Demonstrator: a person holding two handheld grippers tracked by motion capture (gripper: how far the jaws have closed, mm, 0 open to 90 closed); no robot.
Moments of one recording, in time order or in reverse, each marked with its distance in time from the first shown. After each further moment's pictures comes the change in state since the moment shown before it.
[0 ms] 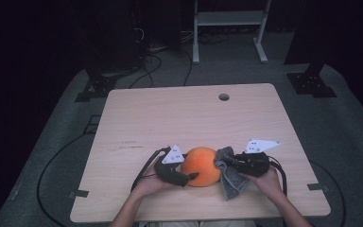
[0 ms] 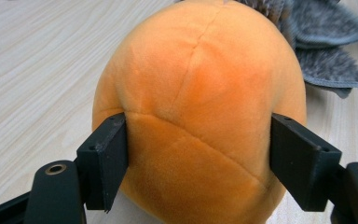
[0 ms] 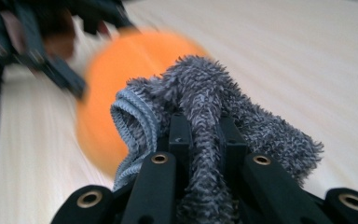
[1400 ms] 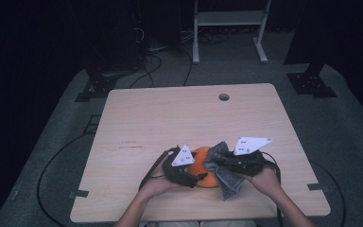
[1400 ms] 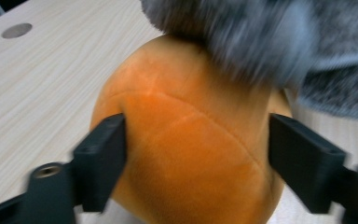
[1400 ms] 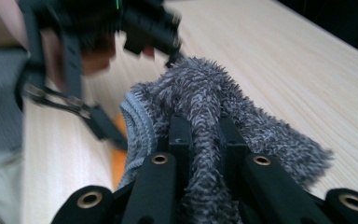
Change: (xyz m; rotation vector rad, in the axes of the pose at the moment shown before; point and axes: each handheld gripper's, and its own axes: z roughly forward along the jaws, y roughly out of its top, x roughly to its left) left arm -0.020 0.027 0.005 -0.018 0.011 0.050; right arm 0.043 0.055 -0.001 0.055 0.002 -0.223
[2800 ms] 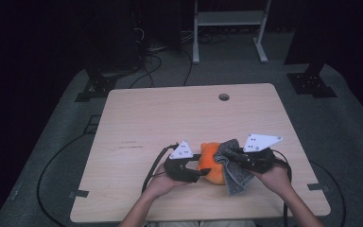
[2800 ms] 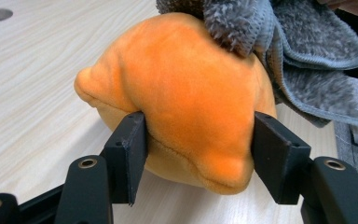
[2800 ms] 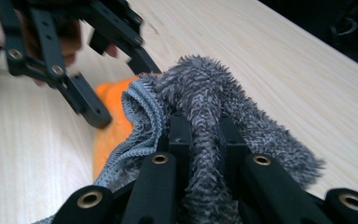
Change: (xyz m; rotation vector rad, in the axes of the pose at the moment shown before) left arm 0.003 0.004 0.004 -0.067 -0.069 -0.139; right arm -0.013 -0.009 -0.026 0.018 -0.107 -0.005
